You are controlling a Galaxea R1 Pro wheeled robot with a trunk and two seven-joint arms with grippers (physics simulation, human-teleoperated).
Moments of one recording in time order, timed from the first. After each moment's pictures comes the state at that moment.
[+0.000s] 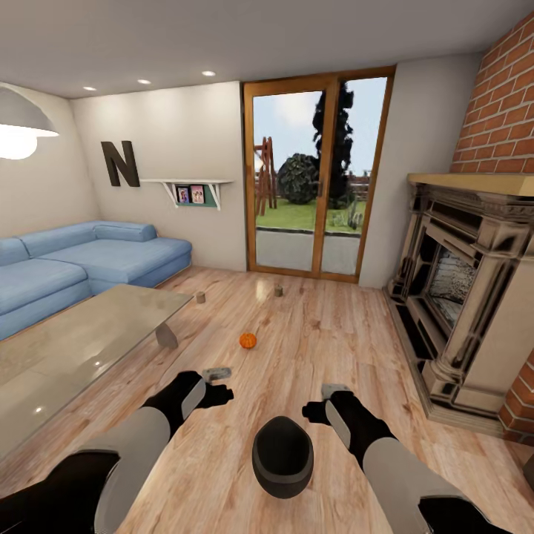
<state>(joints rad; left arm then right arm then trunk) -0.92 -0.11 0.01 -0.25 0.16 0.54 0.07 -0.77 0.13 -0.02 -0.41 -0.06 0.54 -0.11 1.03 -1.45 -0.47</state>
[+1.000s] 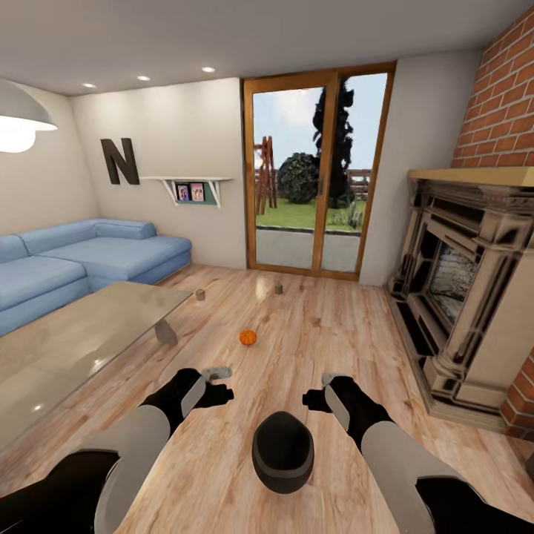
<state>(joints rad) -0.92 -0.11 0.00 -0.26 0.16 0.59 0.06 -0.83 0.13 -0.02 -0.39 -0.10 0.59 -0.13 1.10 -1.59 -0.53</state>
